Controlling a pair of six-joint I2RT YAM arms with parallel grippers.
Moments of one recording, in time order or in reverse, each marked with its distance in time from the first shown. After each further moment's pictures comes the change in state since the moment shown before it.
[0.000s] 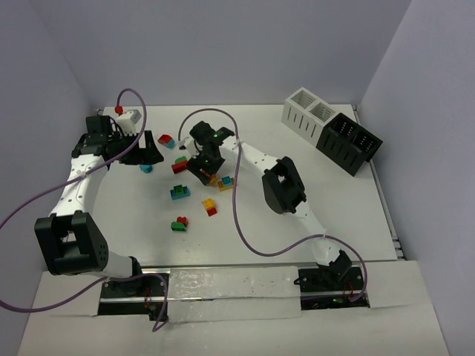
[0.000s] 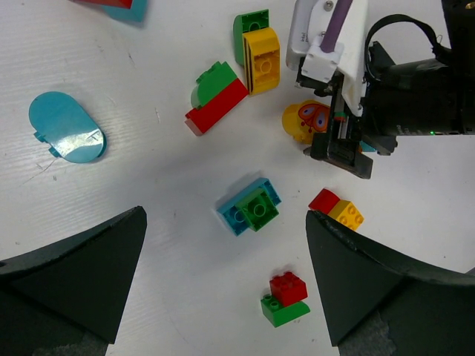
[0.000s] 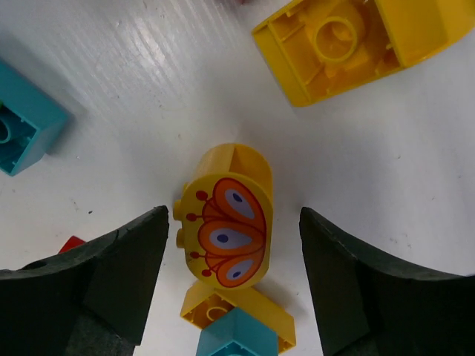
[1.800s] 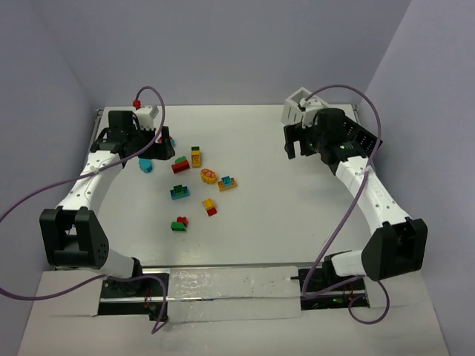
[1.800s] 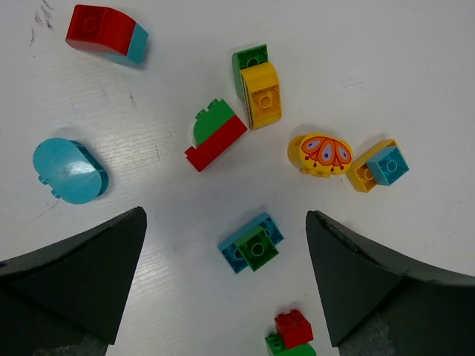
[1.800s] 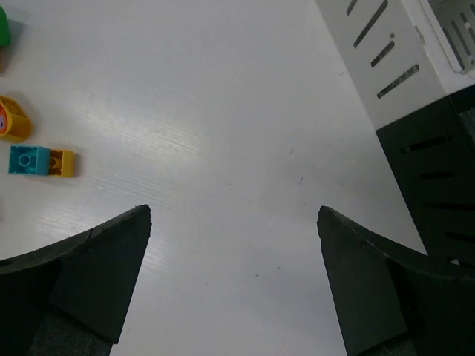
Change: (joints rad) left arm -0.171 0.039 0.027 0.098 -0.206 -0.053; right arm -0.583 -1.197 -1.149 0.523 0.027 0.158
